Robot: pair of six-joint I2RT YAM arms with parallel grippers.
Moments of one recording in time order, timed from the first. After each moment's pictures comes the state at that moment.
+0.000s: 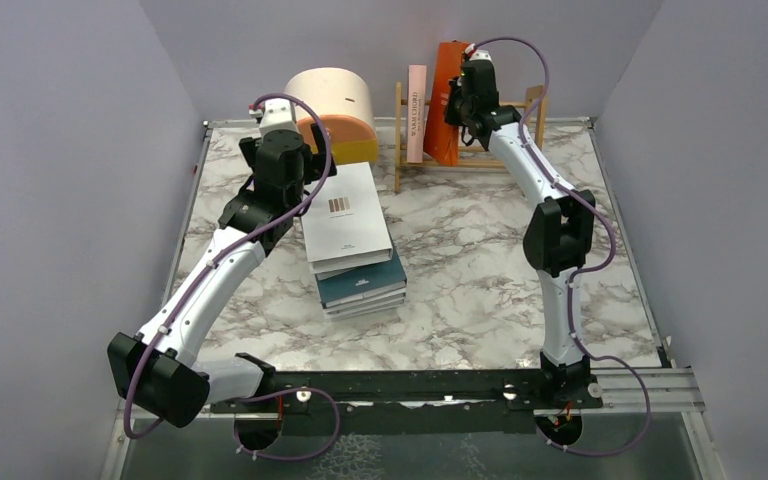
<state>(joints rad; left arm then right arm) -0.43 1.24 1.24 -0.31 -0.49 -0.32 0.33 2.25 2.19 -0.40 0.14 0.29</state>
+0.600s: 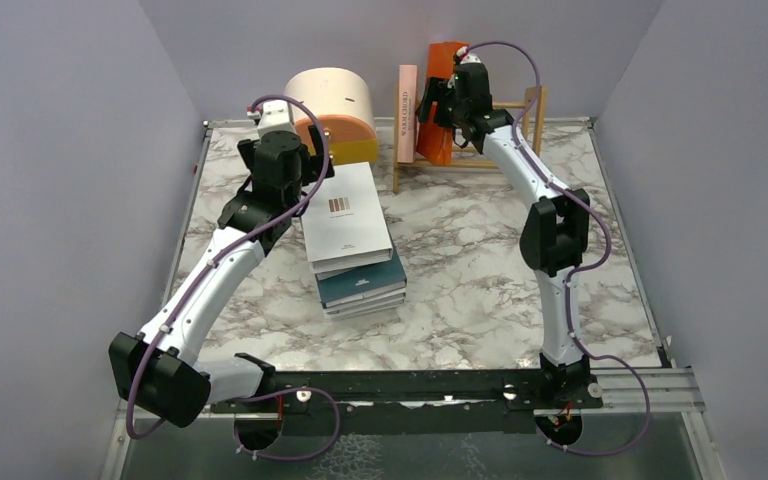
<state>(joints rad) -0.41 1.24 1.22 -0.31 -0.47 -0.33 0.36 2.27 2.19 -0.35 0.02 0.35</state>
